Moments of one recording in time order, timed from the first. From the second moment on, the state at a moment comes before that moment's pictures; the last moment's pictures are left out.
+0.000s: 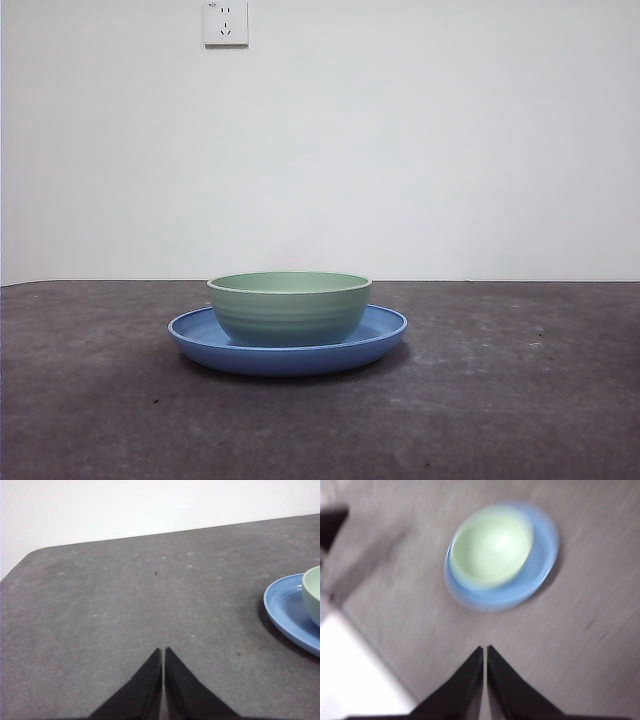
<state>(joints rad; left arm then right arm) -0.04 0.01 0.03 -0.18 0.10 0.11 0.39 0.83 1.06 -0.91 -0.39 0.02</state>
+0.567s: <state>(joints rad) -0.04 0.01 0.03 -0.18 0.10 0.11 -0.01 0.23 0.41 -0.24 -0.39 -0.04</state>
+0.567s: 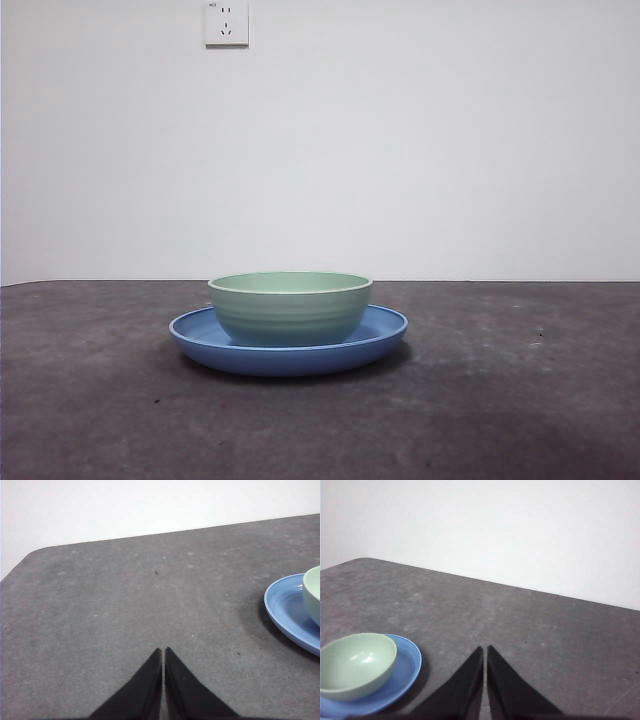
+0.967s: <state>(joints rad) -0.04 0.01 0.03 -0.18 0.10 0.11 -0.01 0.04 0.05 -0.12 -0.31 -0.03</state>
